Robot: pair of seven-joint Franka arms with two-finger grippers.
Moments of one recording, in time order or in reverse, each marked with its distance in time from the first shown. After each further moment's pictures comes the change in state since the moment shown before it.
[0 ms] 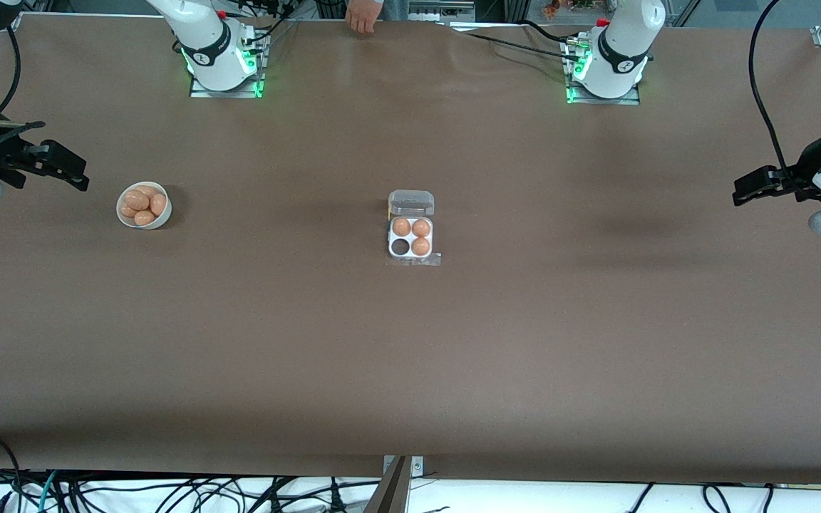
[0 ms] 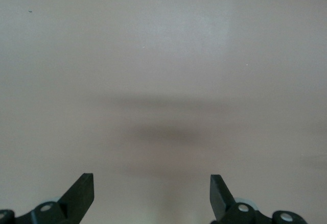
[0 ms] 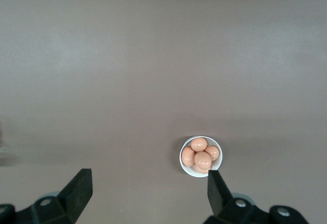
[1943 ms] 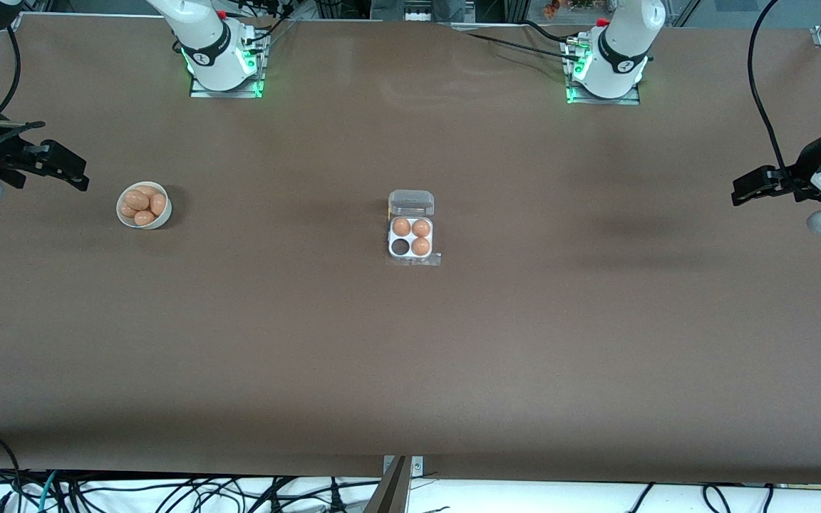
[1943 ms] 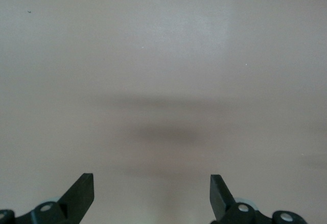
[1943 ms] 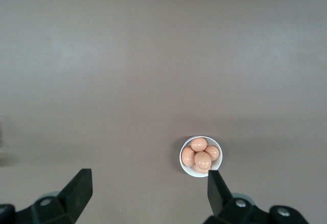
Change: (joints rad) left arm -0.001 0.000 -0.002 0.000 0.000 0.000 0.000; right arm 0.000 0.000 0.000 0.000 0.000 0.000 0.000
